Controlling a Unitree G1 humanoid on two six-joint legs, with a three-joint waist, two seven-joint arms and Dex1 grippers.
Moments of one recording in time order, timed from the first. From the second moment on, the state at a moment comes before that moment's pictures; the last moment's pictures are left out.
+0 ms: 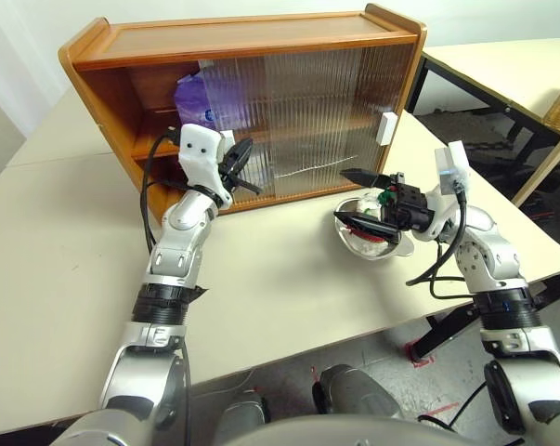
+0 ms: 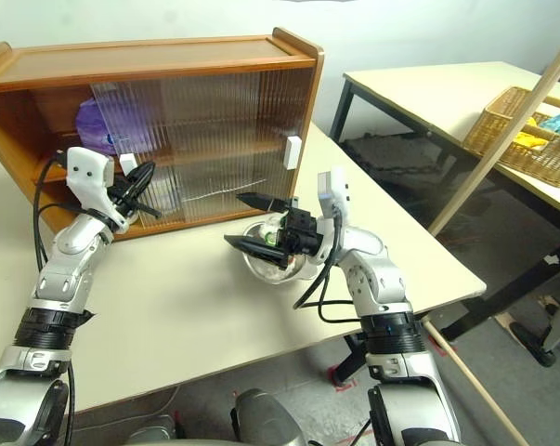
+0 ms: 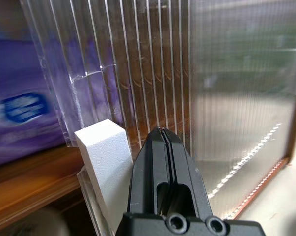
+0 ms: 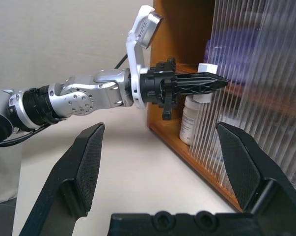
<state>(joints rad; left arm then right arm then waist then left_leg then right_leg) -0.46 0.32 0.03 0.15 -0.12 0.06 -0.30 -0.45 -0.39 0.01 0.13 0.57 0.15 1.25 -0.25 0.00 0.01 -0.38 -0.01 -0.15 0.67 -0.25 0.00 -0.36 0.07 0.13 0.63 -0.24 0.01</state>
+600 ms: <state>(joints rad) -0.26 0.40 0.17 -0.06 -0.12 0.15 -0.25 -0.50 -0.37 0.02 0.19 0.57 0.14 1.32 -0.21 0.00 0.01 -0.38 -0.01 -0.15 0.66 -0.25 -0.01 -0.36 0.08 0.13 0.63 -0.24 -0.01</state>
